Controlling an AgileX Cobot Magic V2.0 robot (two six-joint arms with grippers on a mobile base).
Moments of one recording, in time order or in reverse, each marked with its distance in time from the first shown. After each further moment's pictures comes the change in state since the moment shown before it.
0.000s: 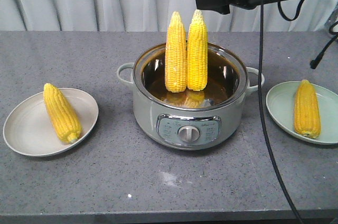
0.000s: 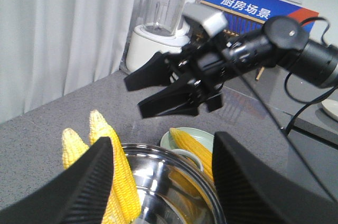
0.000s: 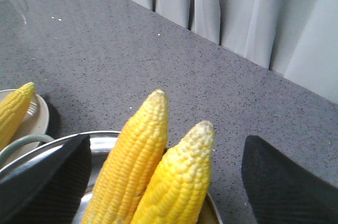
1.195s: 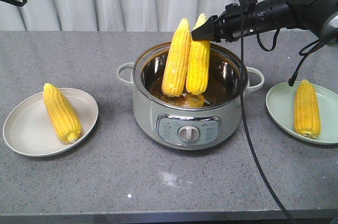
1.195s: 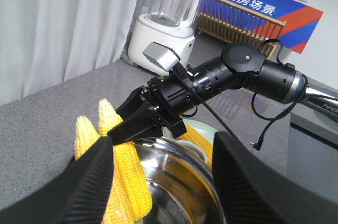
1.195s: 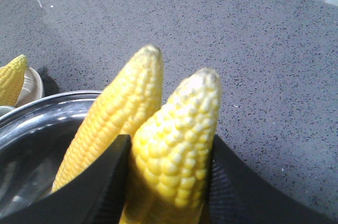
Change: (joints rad) left arm -0.001 0.048 0.000 0.000 -0.003 -0.006; right arm 0.001 0.165 -0.002 0.052 0.034 0.029
